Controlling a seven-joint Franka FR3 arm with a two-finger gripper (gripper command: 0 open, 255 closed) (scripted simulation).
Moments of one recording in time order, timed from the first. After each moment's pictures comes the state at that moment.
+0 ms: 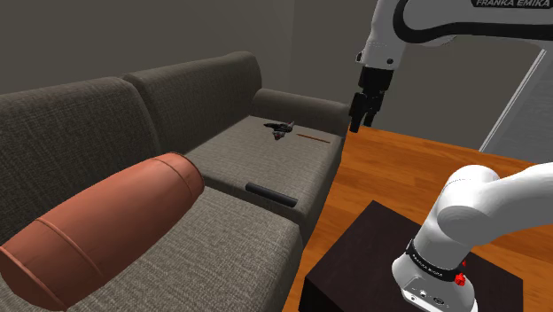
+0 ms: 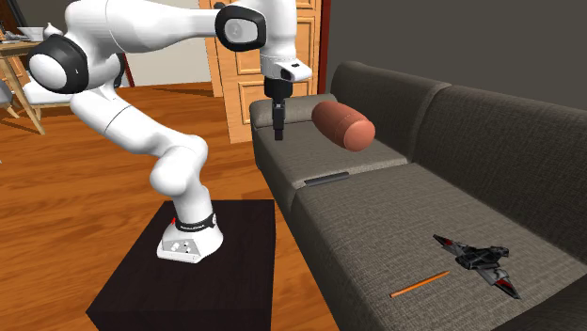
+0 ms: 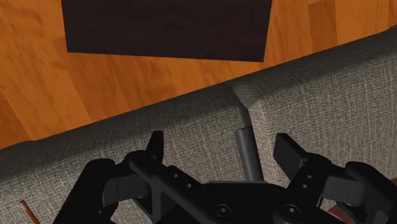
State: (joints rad) arm 0.01 -0.82 -0.02 -2.41 0.09 1.56 -0.02
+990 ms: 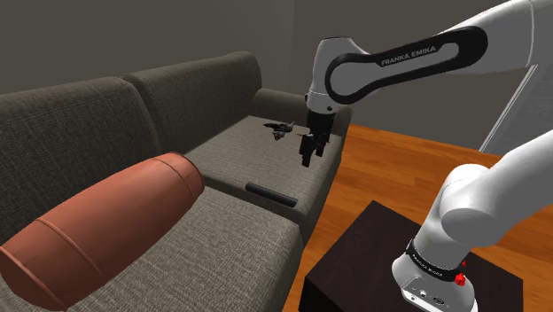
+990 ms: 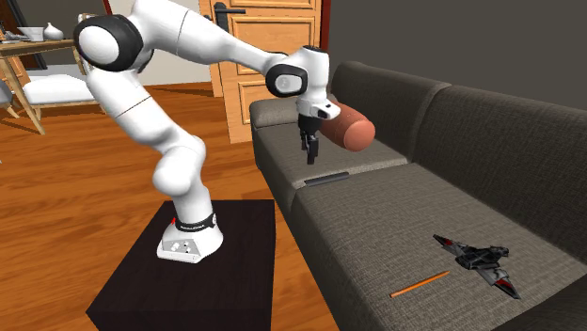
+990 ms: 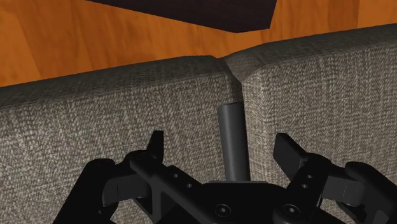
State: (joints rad) arm 0.10 -0.48 0.09 -2.49 0.15 1.99 -0.03
